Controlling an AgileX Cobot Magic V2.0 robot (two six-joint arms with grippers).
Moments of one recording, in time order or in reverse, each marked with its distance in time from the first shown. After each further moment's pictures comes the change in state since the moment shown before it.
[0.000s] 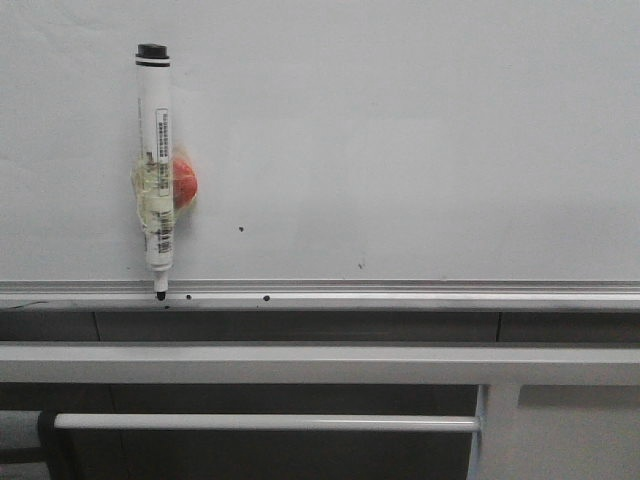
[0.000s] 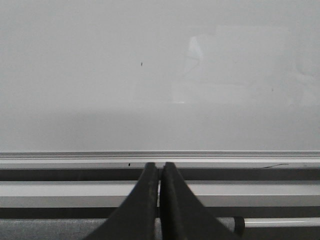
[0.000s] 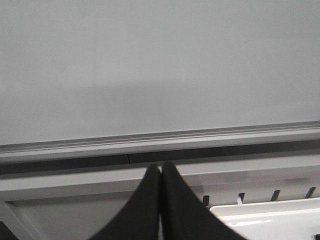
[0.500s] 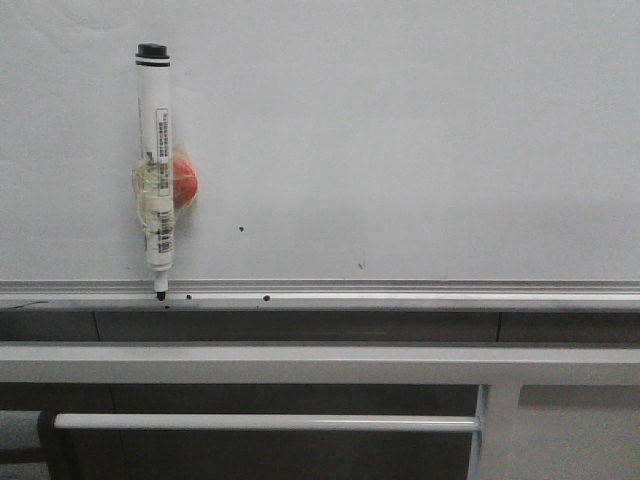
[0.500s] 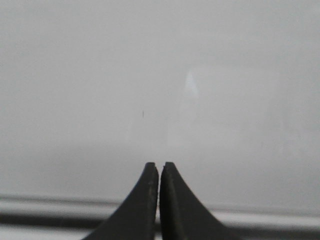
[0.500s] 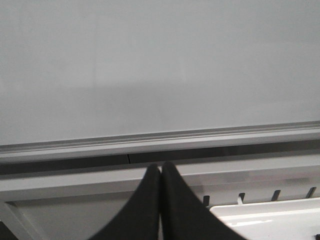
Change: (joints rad) left arm 0.000 0.000 0.000 -0.079 -0.187 0.000; right arm 0.000 0.000 0.000 0.000 0.000 0.000
